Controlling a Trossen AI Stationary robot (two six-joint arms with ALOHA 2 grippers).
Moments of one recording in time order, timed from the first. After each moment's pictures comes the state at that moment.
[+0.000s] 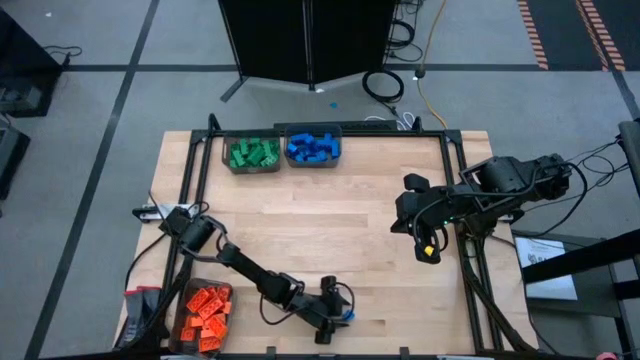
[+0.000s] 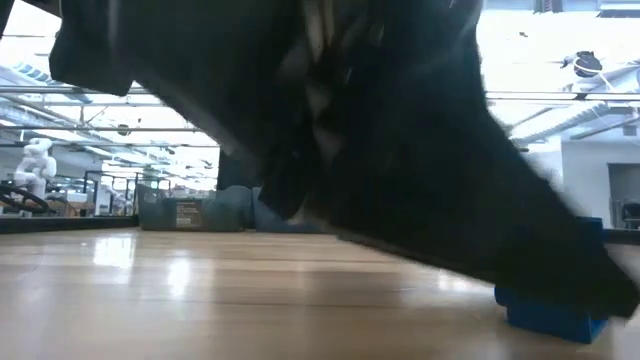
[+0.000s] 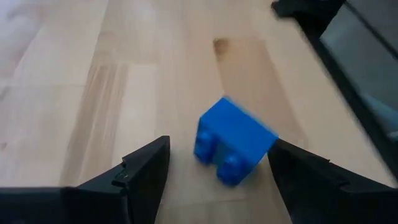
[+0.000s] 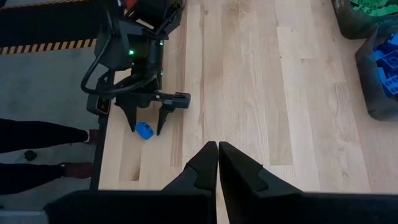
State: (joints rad) left arm -0.53 2.27 1.34 0.34 -0.25 -0.31; right arm 0.36 1.41 1.85 -1.33 0.13 0.37
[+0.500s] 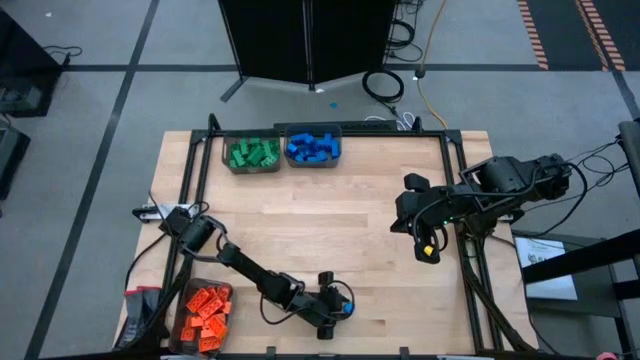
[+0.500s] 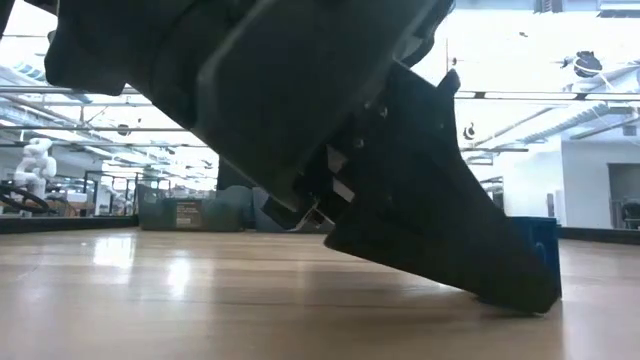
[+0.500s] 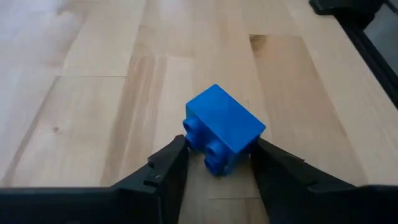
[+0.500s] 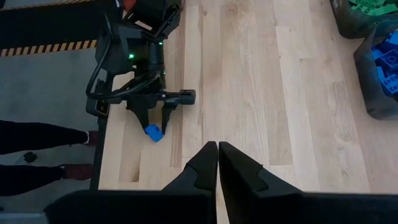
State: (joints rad) left arm -0.53 2.27 1.34 0.29 -0.35 -0.34; right arm 0.36 1.41 1.85 -1.33 0.13 0.38
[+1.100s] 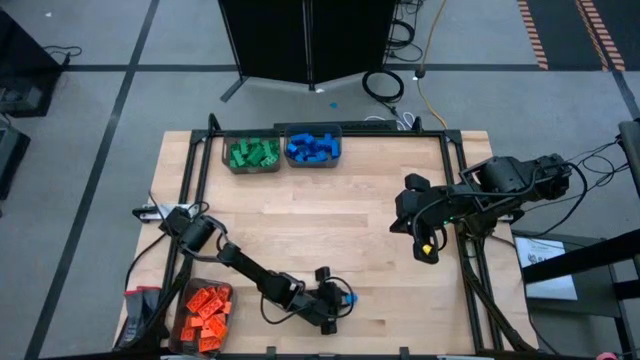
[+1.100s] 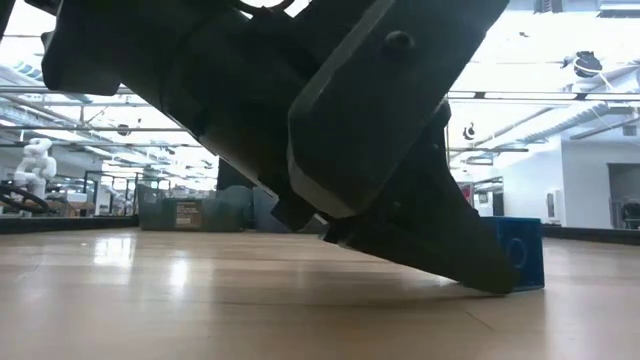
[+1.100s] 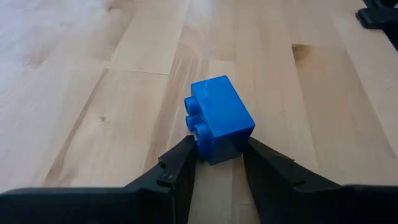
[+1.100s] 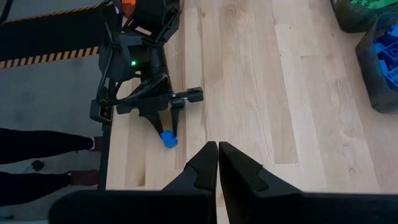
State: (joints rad) left arm -0.53 2.27 1.34 0.27 -0.46 -0.41; right arm 0.36 1.41 1.85 -1.33 0.13 0.43
